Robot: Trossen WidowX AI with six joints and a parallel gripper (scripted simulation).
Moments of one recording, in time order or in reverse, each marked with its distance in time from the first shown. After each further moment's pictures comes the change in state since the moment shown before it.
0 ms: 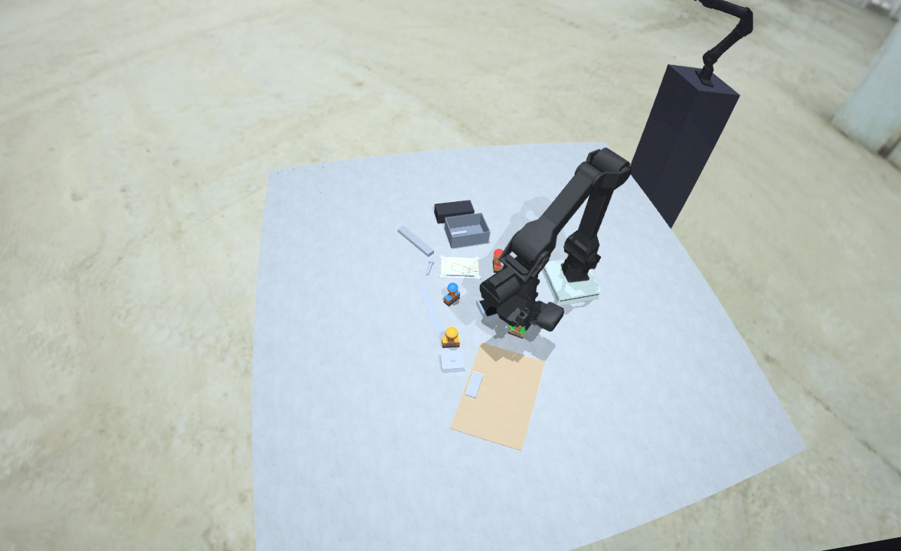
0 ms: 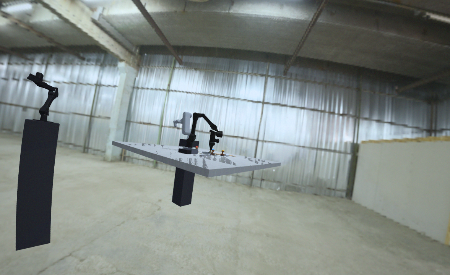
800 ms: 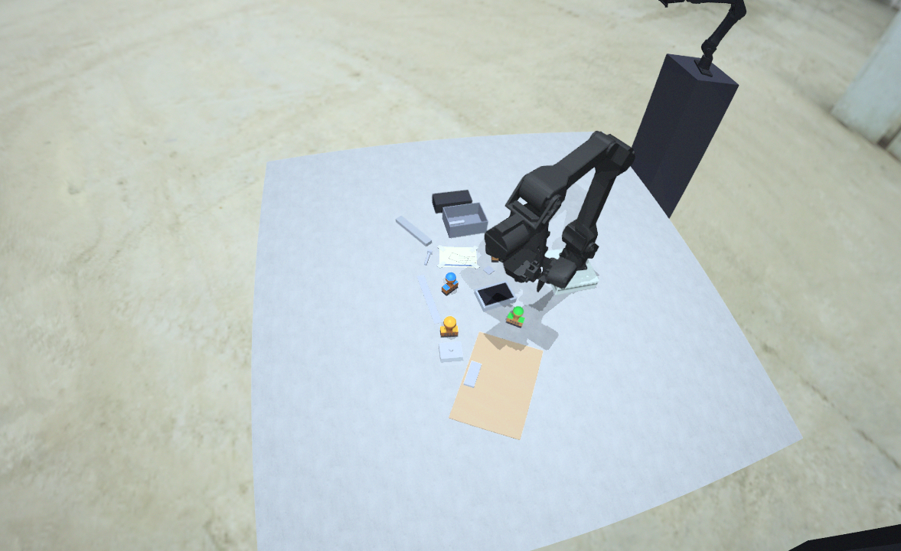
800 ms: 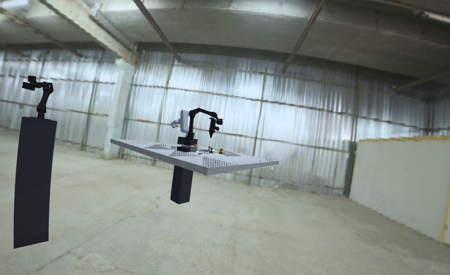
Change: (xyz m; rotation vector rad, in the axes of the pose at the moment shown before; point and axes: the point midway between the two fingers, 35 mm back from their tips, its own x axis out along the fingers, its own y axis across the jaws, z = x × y) arm -0.115 0.017 0.000 0.000 0.002 0.000
